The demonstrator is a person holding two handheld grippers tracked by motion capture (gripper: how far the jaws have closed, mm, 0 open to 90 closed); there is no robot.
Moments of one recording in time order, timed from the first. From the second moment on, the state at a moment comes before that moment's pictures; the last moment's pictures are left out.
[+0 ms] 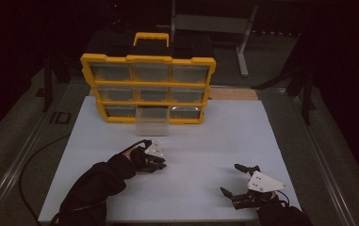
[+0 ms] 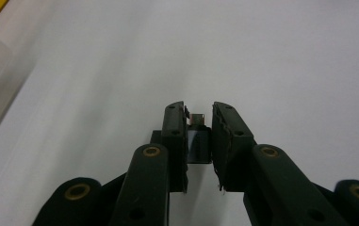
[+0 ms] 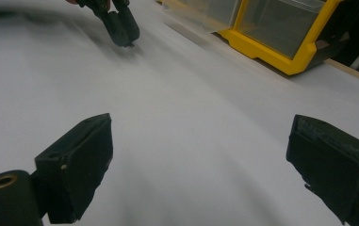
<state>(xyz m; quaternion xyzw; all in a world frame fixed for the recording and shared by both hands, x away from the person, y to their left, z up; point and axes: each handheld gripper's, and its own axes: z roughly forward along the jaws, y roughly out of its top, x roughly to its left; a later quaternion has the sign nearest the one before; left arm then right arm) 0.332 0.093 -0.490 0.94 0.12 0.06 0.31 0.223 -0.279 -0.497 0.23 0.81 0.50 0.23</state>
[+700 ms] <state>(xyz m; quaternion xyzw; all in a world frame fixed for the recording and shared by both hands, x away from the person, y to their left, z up) 0.329 0.090 -0.467 0.94 0.11 0.06 0.32 0.223 -0.279 -0.497 0.23 0.81 0.50 0.23</state>
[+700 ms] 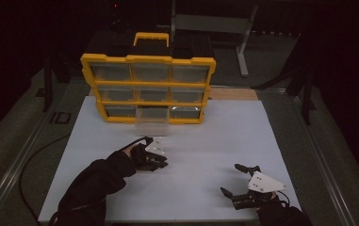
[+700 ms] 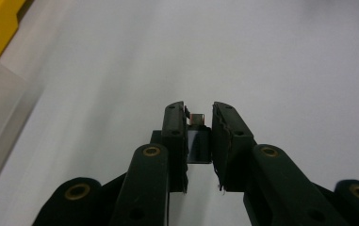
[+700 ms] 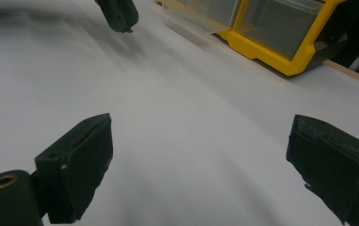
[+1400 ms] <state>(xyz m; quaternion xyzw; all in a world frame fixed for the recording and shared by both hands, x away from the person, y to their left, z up) 0.333 0.094 -0.431 0.94 0.11 0.07 0.32 0.223 -0.279 -0.497 0.23 0.81 0.50 0.23</state>
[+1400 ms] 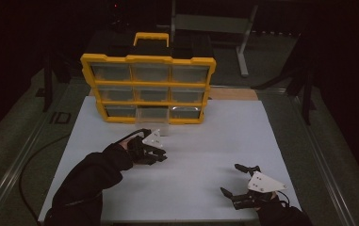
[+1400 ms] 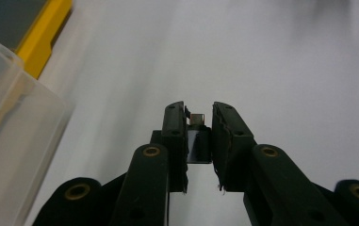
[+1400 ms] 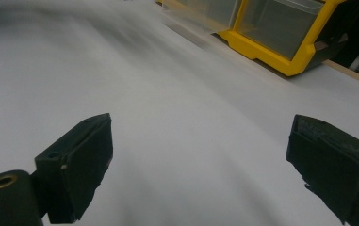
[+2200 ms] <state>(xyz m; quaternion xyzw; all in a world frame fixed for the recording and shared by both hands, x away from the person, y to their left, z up) 0.342 0.100 -0.391 0.93 0.12 0.08 0.34 0.223 -0.279 -0.497 0.23 0.81 0.50 0.23</state>
